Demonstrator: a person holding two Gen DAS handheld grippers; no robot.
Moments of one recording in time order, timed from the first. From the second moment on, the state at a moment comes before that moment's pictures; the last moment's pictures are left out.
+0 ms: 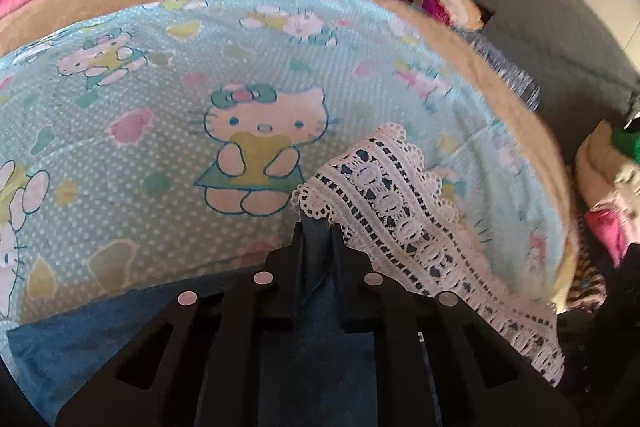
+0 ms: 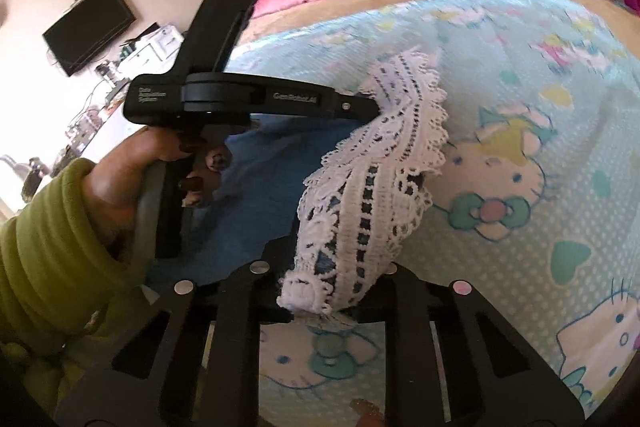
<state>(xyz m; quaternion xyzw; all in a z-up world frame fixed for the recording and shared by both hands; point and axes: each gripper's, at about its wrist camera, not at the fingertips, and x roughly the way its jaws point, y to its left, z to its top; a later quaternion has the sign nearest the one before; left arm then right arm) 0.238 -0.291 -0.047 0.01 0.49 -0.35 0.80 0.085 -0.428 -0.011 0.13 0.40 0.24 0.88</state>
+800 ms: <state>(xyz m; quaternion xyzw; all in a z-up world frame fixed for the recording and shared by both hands) 0.198 -0.040 -0.013 -0.18 0.41 -0.20 0.87 0.079 -0.218 0.010 -0.13 0.40 0.39 0.82</state>
